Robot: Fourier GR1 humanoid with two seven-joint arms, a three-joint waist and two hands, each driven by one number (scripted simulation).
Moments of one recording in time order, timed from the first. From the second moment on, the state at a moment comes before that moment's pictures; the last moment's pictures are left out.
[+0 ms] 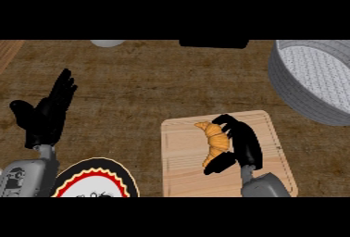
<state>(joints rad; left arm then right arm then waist) -0.22 0.23 0.09 -1.49 0.00 0.08 0.17 -0.16 -0.06 0.33 -1.41 0.67 -0.21 0.44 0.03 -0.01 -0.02</state>
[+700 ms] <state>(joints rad) -0.20 0.22 0.11 -1.47 -0.01 0.09 0.16 -0.37 -0.01 0.35 -1.47 0.53 -0.49 0.36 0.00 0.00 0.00</state>
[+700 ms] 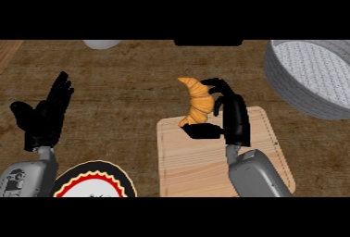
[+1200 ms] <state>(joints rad) -0.21 0.22 0.12 -1.46 -0.01 0.09 0.16 -0.60 -0.05 0.15 -1.56 0.61 -0.42 0.63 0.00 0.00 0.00</state>
